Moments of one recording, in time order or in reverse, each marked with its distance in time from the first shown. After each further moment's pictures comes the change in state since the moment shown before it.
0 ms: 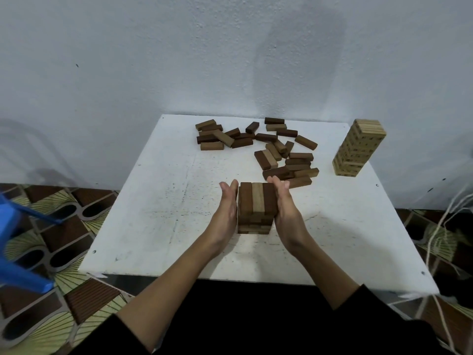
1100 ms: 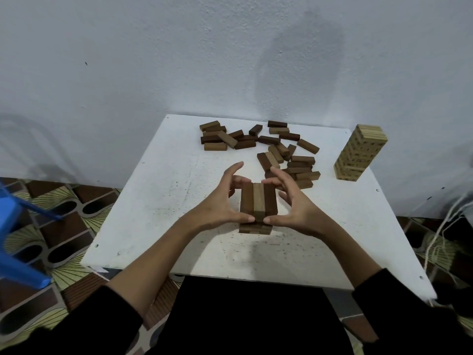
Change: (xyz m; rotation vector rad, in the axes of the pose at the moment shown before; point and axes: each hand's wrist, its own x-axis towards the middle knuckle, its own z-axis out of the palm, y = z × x) left_hand 0.014 0.019 -0.038 0.586 -0.161 0.266; right_hand 0.013 -0.020 -0.040 -0.545 -0.309 -0.162
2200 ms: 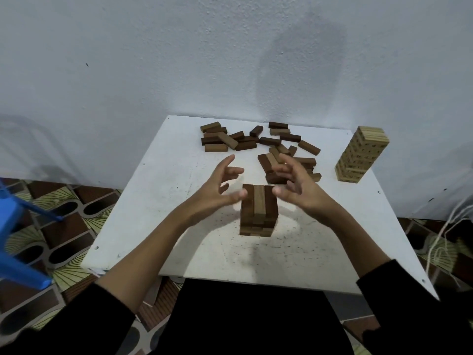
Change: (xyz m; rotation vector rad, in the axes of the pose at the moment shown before) left_hand 0.002 0.007 -0.018 -0.111 0.046 -0.012; right_hand 0.010 -0.018 -0.023 0.040 0.079 0.039
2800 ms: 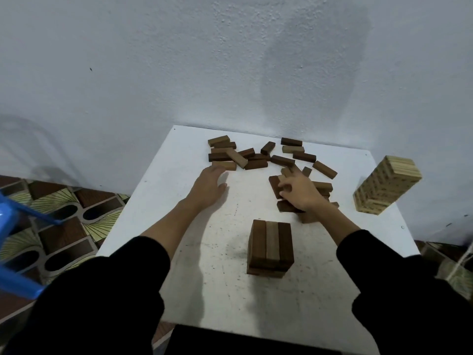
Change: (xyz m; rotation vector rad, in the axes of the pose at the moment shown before) left_hand 0.118 -0.084 -0.061 0.636 0.243 -0.061; right_hand 0.125 0.030 -0.011 -0.759 0.044 0.217
